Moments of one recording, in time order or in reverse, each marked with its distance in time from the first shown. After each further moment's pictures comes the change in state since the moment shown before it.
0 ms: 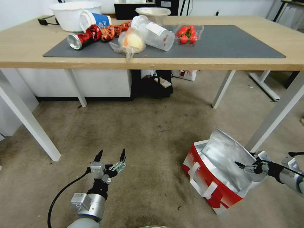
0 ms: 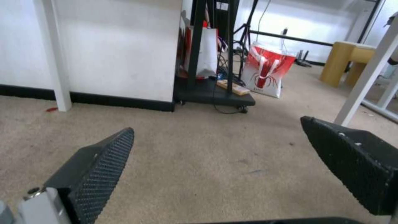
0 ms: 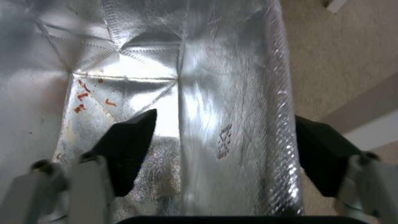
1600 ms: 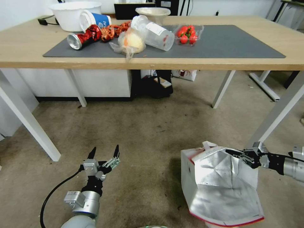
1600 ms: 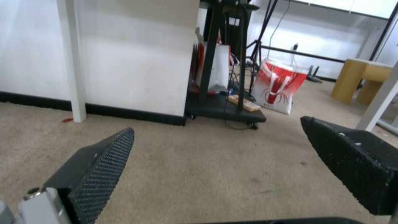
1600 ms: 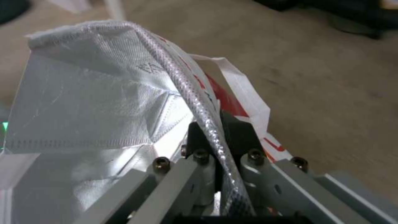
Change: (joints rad) left arm -0.007 0.001 -0.042 -0.026 -0.039 -0.017 -0.018; right arm -0.016 -0.152 0.056 0.151 0.306 0.024 -0.470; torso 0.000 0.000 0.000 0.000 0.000
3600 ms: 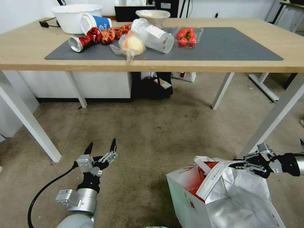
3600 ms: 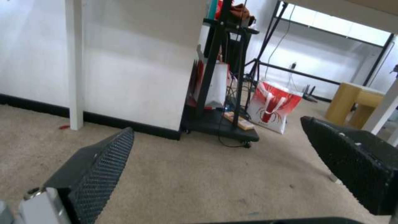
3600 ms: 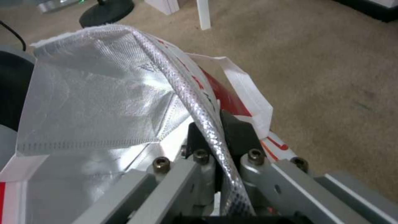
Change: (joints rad) left arm 0.024 -0.003 -0.009 -0.090 -0.061 0.020 -0.025; right arm -0.054 -0.040 0.081 0.091 0.024 -0.060 -0.268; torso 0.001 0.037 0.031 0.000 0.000
